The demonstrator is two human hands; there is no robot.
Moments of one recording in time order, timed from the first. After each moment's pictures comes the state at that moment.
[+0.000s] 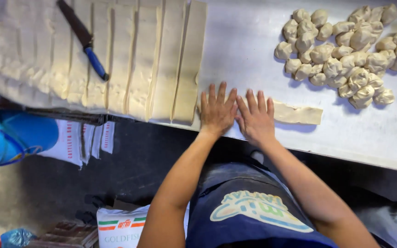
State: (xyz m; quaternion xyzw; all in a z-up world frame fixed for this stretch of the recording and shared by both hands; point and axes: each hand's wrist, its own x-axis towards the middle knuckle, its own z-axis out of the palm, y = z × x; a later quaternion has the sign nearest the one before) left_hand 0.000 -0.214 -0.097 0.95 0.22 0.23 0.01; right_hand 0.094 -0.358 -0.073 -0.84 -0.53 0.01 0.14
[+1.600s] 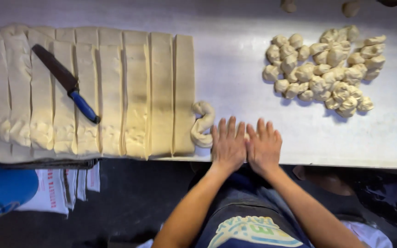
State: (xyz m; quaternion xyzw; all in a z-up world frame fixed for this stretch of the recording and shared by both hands) left_hand -0.004 -0.239 -0.064 0.94 0.17 0.25 0.14; right_hand 0.074 -0.372 -0.083 -0.89 -0.45 -0.07 0.10
